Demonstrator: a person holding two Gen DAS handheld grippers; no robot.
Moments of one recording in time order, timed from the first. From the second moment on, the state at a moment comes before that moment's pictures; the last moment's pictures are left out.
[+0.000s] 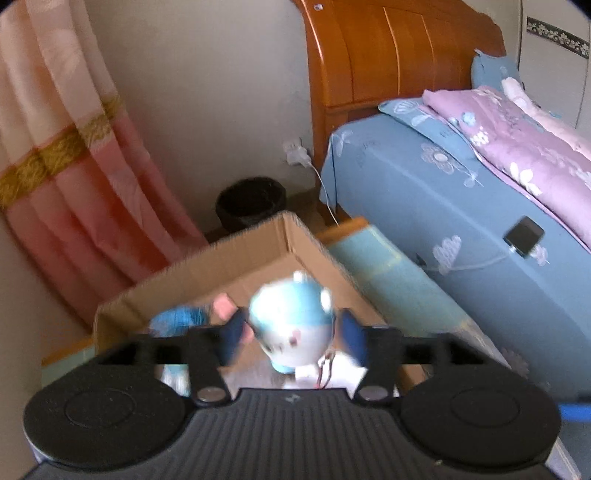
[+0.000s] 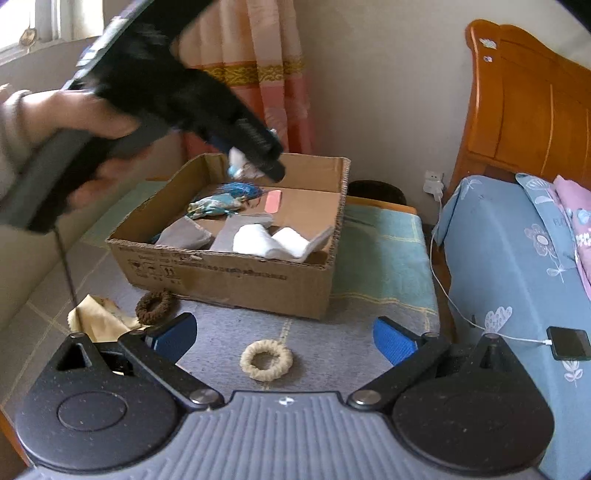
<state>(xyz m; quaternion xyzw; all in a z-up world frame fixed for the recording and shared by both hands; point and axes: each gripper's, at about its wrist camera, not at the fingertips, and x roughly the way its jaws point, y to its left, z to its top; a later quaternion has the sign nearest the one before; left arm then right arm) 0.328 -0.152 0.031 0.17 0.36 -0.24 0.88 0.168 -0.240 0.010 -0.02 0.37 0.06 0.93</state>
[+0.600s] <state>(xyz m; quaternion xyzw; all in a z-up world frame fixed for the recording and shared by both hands) 0.248 -0.095 0.068 0.15 0.33 -0.19 0.91 0.142 -0.236 0.016 0.00 0.38 0.06 0.92</state>
